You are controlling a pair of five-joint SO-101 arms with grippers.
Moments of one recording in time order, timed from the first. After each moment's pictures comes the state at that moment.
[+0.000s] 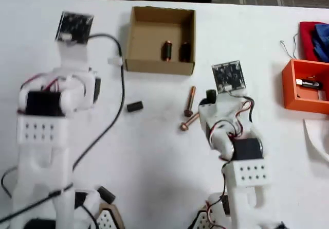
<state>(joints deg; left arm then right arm) -5.4 -34.9 18.3 76.5 -3.3 -9.3 -57.4 57.6 48.7 9.3</state>
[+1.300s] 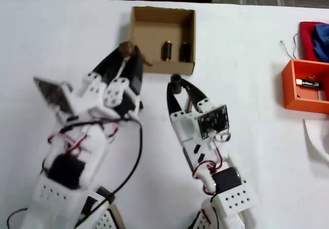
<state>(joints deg) 17.1 -65.8 51.0 17.6 21.1 -25.7 -76.5 86.0 1.1 6.6</state>
